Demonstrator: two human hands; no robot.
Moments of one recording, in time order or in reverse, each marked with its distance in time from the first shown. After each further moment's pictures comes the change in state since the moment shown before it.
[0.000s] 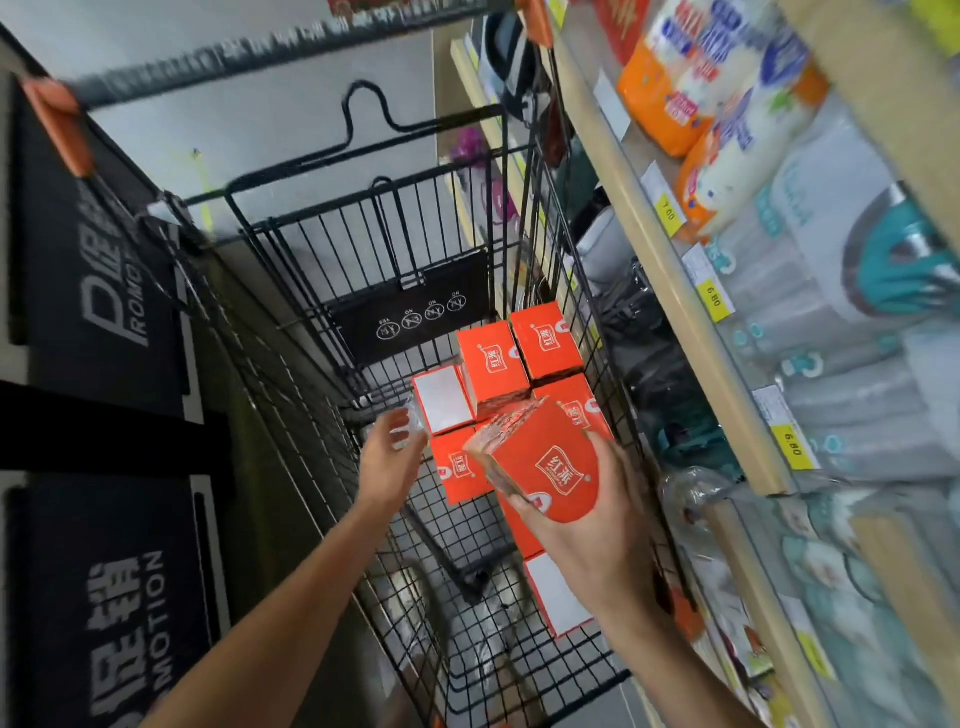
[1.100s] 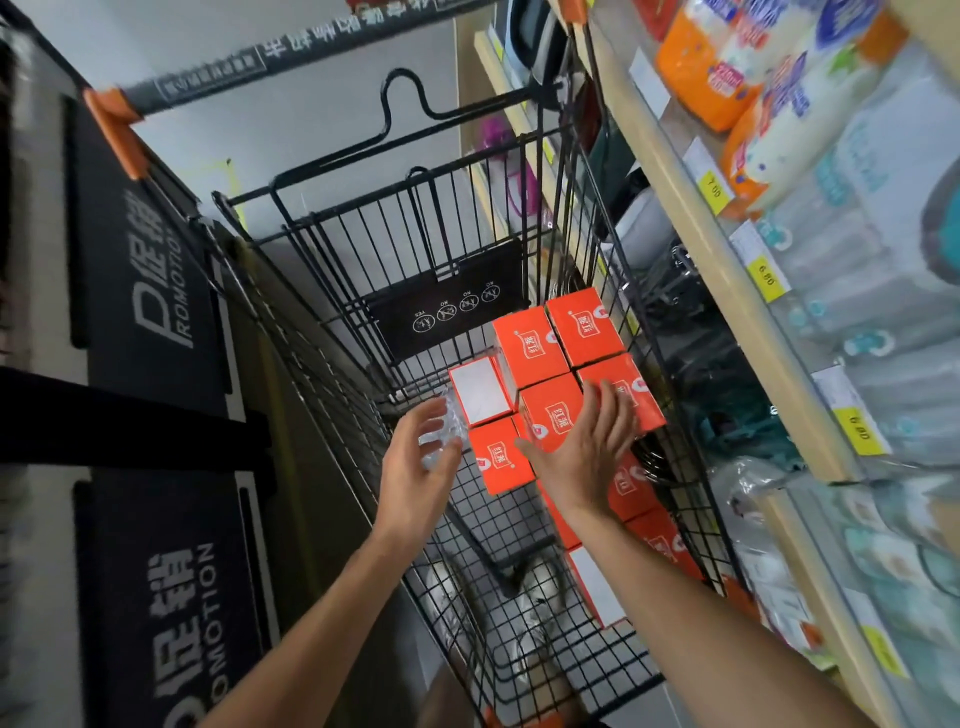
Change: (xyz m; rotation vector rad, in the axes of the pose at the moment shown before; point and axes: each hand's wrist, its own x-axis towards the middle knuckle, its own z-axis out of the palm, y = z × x) left_hand -0.051 0.019 -0.042 -0.001 -0.056 0.288; right_hand 0.070 0.040 0.126 -0.311 0.150 0.000
